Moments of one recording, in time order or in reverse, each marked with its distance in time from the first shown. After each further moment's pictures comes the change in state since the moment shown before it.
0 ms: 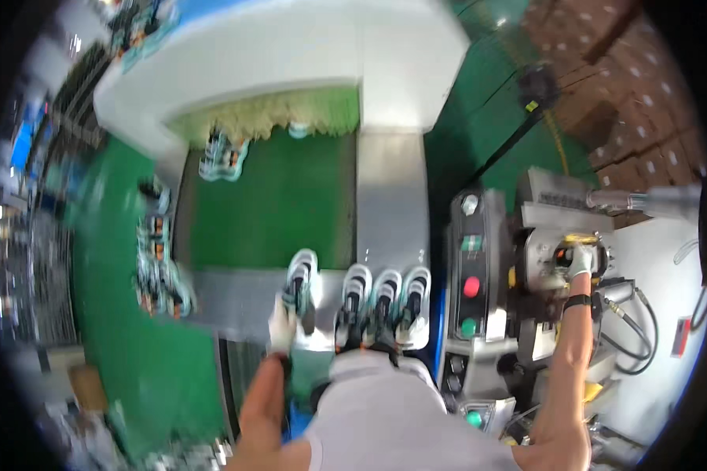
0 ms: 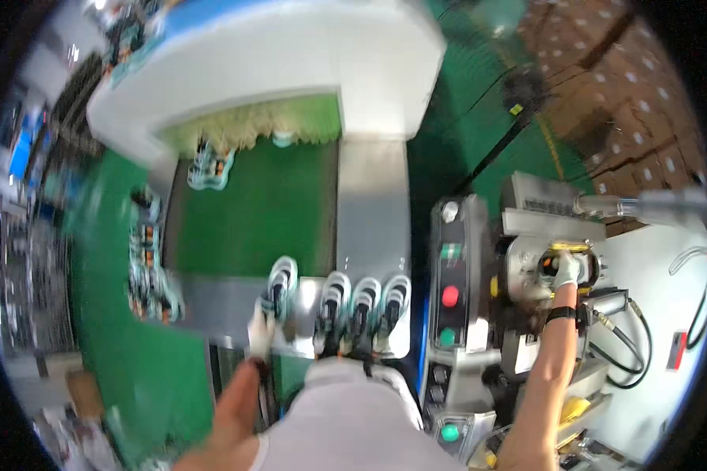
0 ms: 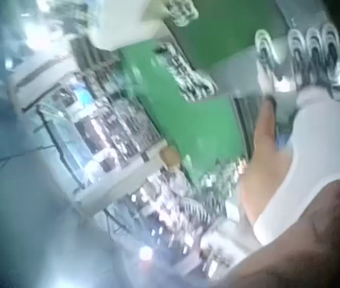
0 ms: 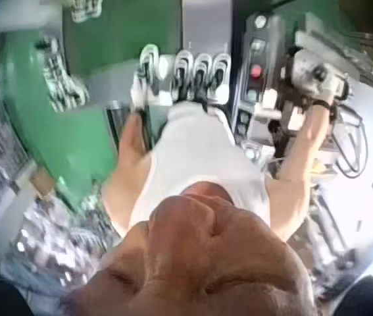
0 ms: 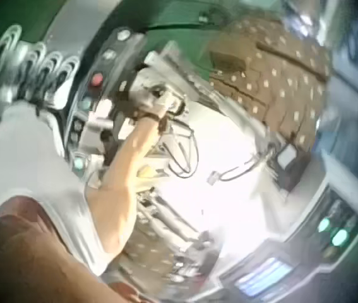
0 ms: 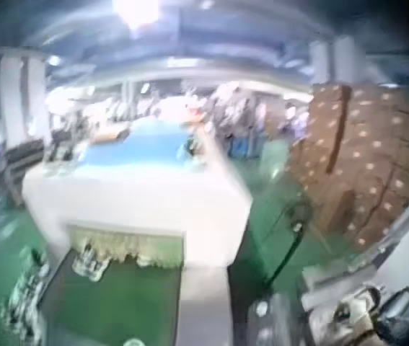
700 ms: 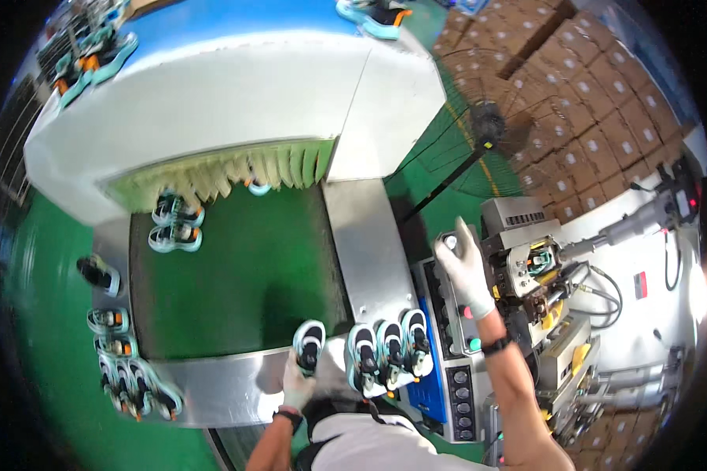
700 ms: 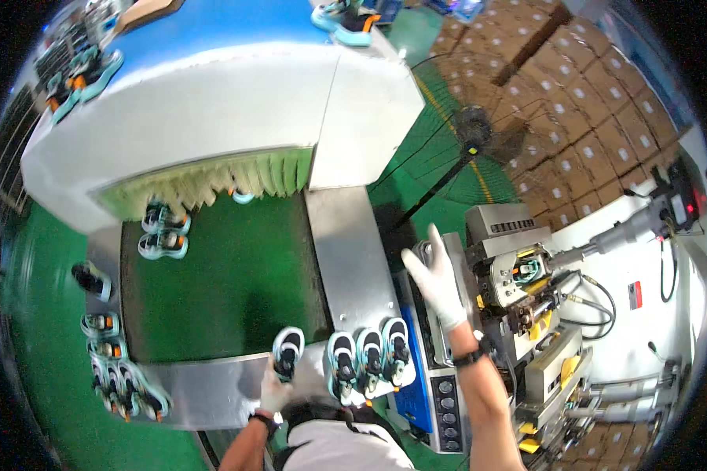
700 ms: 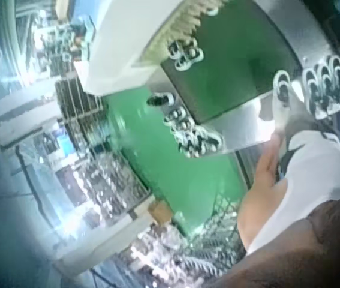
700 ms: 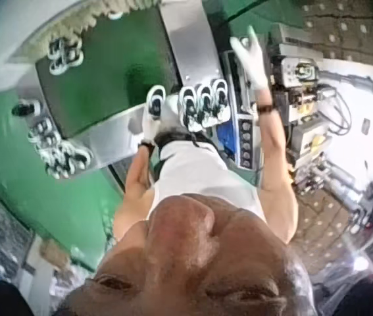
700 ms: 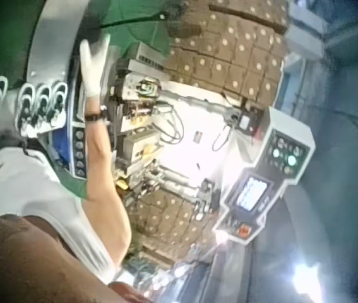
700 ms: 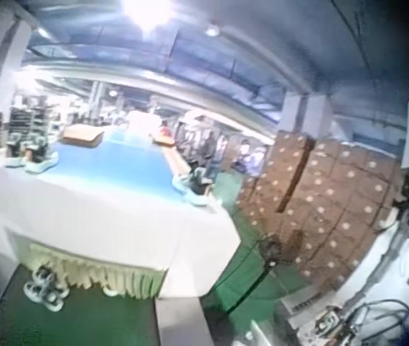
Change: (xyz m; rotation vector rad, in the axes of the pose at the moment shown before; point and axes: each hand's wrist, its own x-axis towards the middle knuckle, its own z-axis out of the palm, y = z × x) left_hand 0.064 -0.019 -0.029 -0.269 -0.329 0.082; right_hand -0.373 -0.306 0.345 0.015 -0.293 -0.554
